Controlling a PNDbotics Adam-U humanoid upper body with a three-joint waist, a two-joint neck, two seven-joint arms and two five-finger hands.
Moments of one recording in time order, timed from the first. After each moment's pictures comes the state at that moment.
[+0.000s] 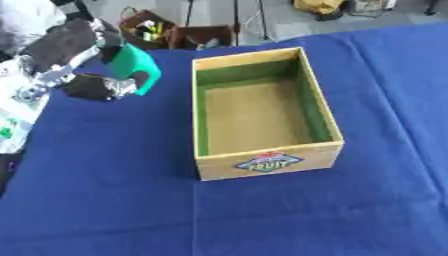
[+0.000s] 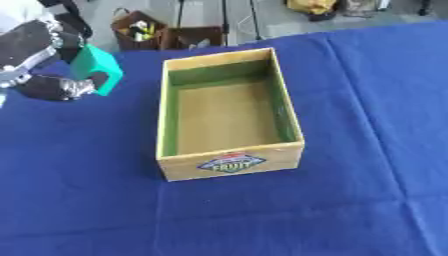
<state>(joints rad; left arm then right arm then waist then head) -0.81 0.63 -0.08 -1.38 -0.81 -0.40 -0.18 -0.24 -0.36 -0.14 -1.99 -0.03 -0.46 0.05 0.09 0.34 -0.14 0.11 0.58</state>
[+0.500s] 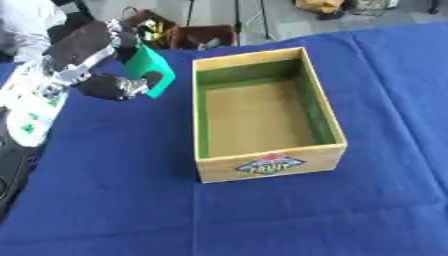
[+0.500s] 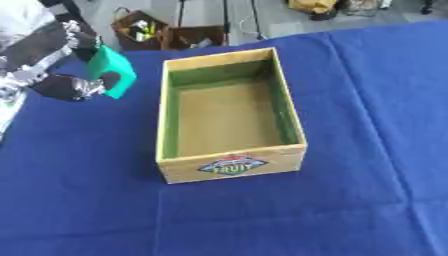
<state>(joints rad) -0.86 0.60 -0.08 -1.31 -0.73 -0.53 -0.13 -0.27 -0.37 -0.12 -1.99 -0.07 -0.50 0.07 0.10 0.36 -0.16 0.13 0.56</state>
